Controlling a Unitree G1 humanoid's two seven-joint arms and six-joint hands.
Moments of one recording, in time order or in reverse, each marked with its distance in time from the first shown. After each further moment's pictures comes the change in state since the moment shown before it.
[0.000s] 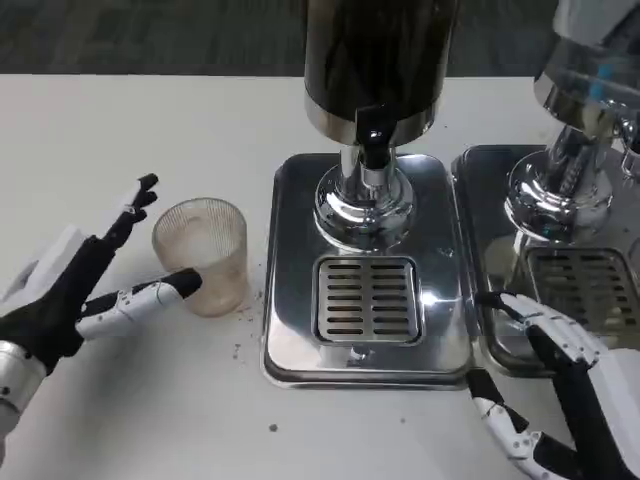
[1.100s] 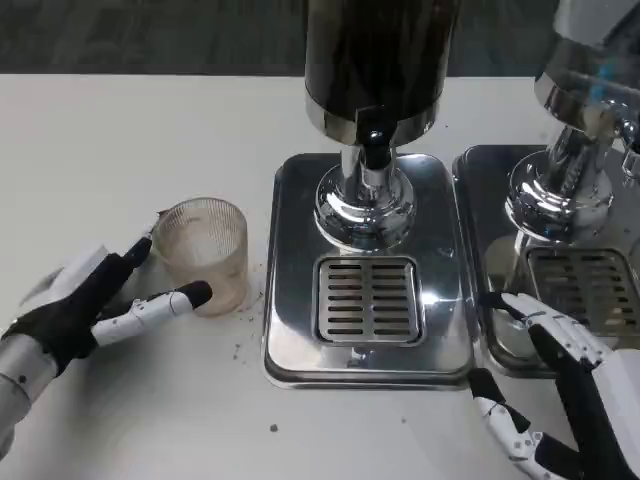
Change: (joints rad) left arm -0.091 0.012 -0.112 0.090 0.027 0.133 -0.058; right arm 0.015 0.007 -0.004 -0.021 0.006 -0.009 0.000
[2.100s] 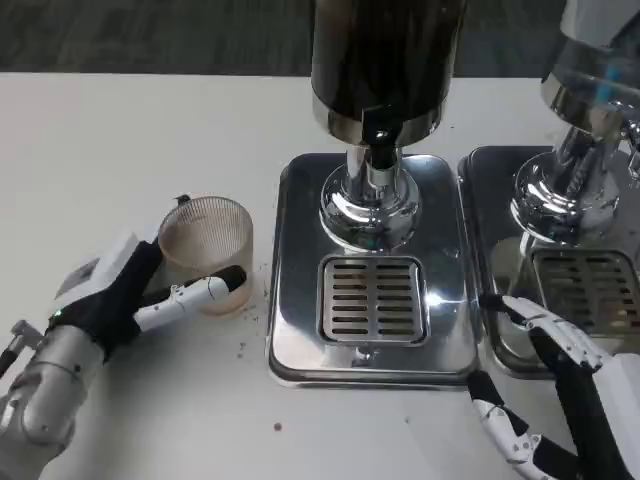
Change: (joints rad) left arm -0.020 -0.099 -0.086 -0.060 0.045 0.182 0.182; right arm 0.013 0.019 0.002 -0.004 0.009 0.000 0.002
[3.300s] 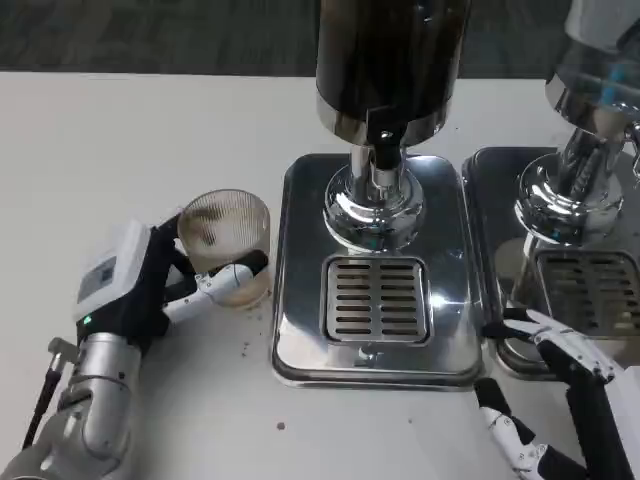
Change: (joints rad) left arm -0.013 -0.119 -0.067 0.053 0.052 0.036 0.346; right arm 0.047 0.034 -0.011 -0.023 -0.002 0.000 -0.018
